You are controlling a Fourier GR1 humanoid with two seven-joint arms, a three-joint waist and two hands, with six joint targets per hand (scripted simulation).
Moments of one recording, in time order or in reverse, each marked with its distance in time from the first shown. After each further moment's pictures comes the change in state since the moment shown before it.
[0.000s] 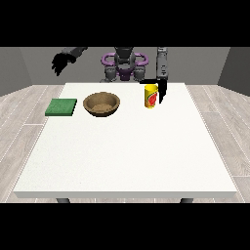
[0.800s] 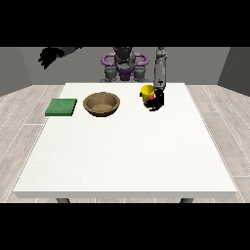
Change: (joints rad) left arm -0.132 0.041 0.091 0.354 -0.064 0.201 -0.270; right arm -0.044 -0.120 -0.085 -0.011 -0.132 0.112 0.066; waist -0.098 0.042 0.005
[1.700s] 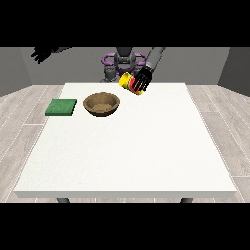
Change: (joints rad) left arm -0.241 -0.037 -0.486 0.095 -0.705 0.380 0.695; right arm 0.026 -0.075 -0.075 0.315 -0.012 0.063 0.023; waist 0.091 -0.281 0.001
